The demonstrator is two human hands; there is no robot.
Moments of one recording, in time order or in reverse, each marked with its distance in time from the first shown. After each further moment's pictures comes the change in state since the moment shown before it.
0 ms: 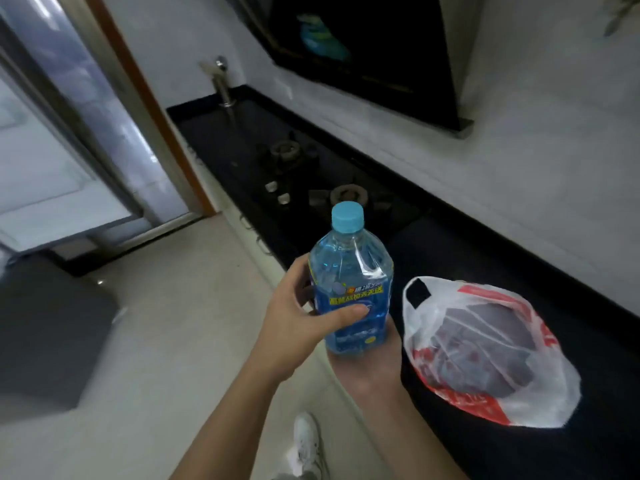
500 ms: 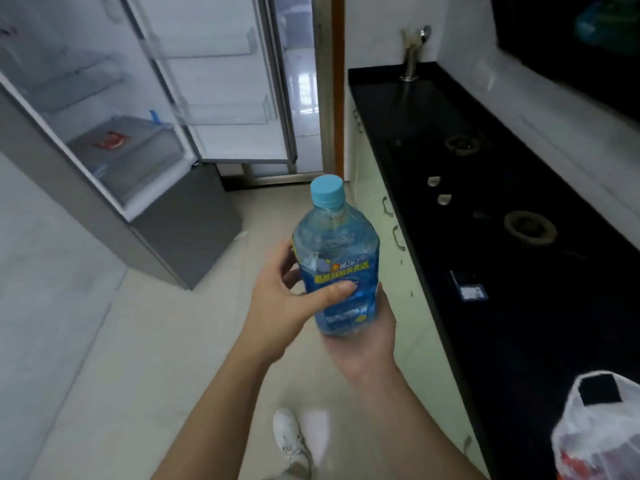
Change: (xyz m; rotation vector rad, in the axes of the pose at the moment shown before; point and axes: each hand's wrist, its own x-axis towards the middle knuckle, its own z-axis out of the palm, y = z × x) left_hand -0.069 -0.014 -0.194 0.003 0.609 -0.013; right_hand 0.064 0.195 0.067 -0.305 -0.027 0.515
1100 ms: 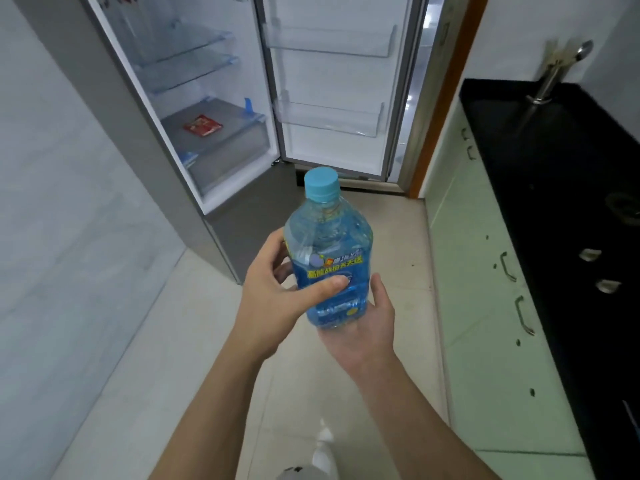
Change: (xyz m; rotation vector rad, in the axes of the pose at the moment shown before) left_hand 0.144 -0.018 -0.252 0.009 0.252 0.014; right_hand 0.216 0.156 0.152 -0.096 -0.069 0.288
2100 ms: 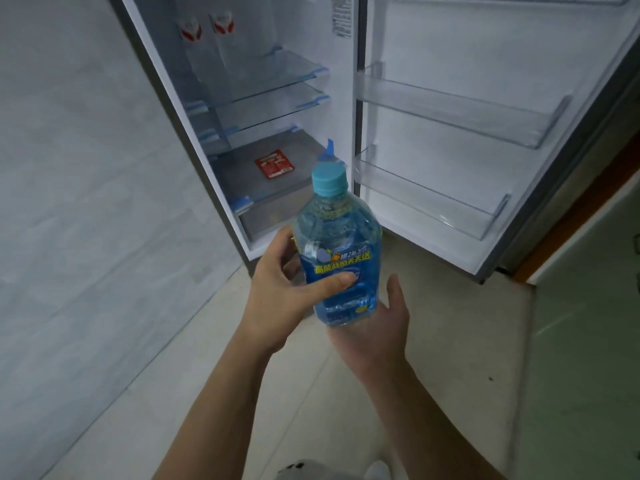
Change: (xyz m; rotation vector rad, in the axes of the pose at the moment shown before) left_hand 0.336 -0.014 -0.018 0.032 0.362 0.003; right_hand 0.342 -0.131 0.101 -0.079 -0.197 0.297
